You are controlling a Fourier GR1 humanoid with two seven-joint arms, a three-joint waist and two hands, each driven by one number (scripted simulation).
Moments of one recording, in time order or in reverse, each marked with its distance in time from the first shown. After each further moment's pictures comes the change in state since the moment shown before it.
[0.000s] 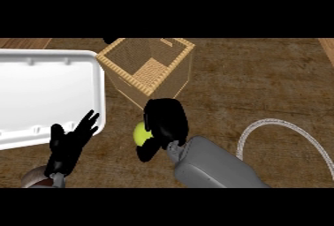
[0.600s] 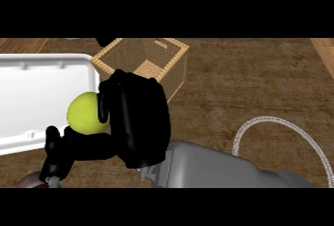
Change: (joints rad) left arm 0.029 0.010 0.018 -0.010 0.000 0.014 0.018; right arm -0.270 0.014 0.001 -0.211 0.101 -0.399 0.231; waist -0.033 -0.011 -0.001
